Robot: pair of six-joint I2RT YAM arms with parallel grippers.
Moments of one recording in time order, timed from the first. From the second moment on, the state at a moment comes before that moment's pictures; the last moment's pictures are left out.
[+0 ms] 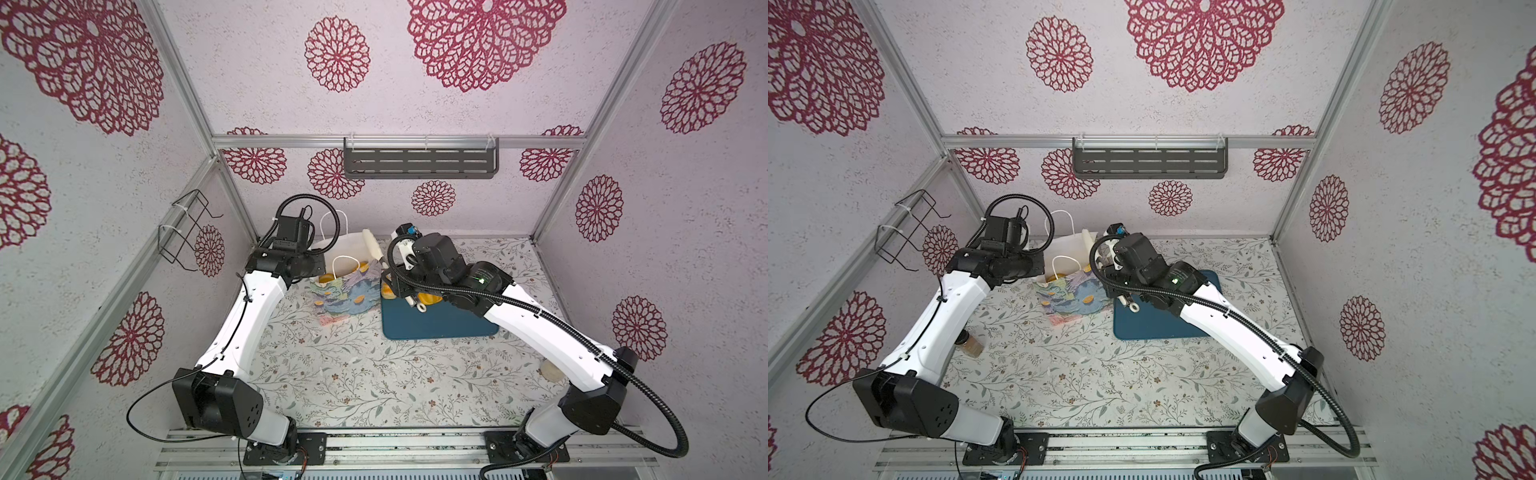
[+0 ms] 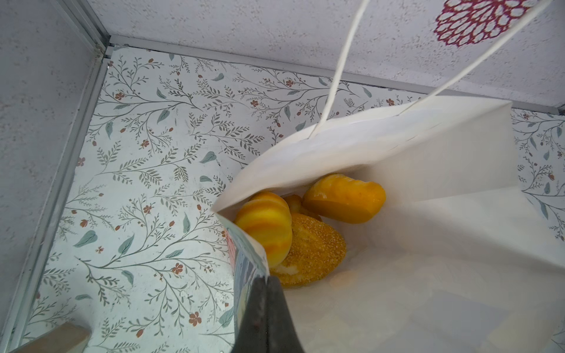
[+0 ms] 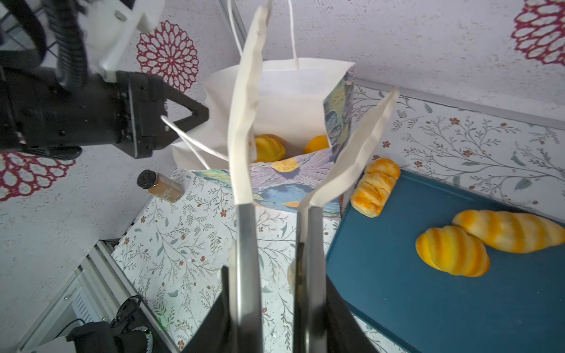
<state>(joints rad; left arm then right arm) -0.18 1.50 1.56 -0.90 -0.09 -0.27 0.88 1.55 1.73 -0.76 0.08 0.40</state>
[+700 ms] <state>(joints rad) -0.18 1.50 1.56 -0.90 -0.09 -0.27 0.73 1.48 1.55 -0.81 0.16 0.47</state>
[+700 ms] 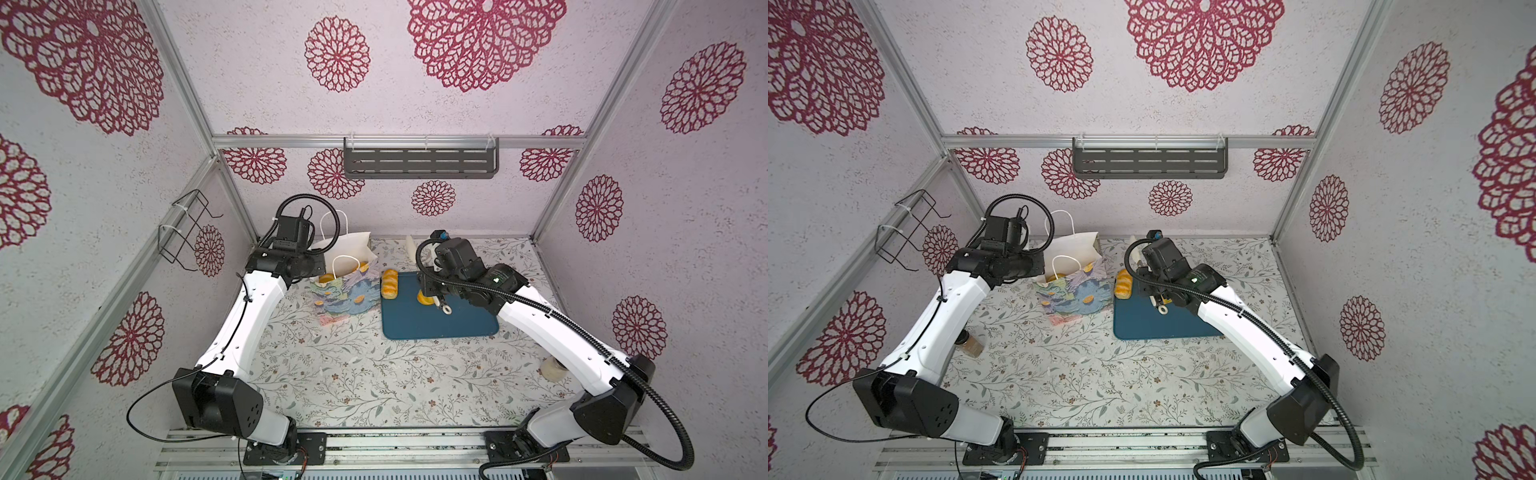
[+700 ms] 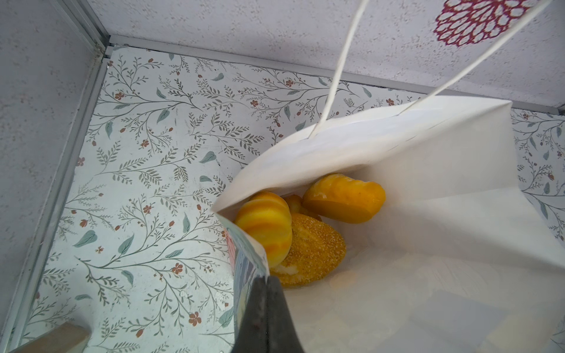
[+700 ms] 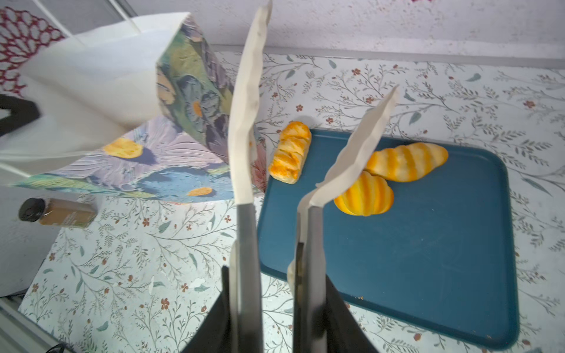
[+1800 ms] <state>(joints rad) -0.19 1.50 1.56 -0.90 -0.08 -0.27 0.65 1.59 1.43 -0.88 0.19 0.71</state>
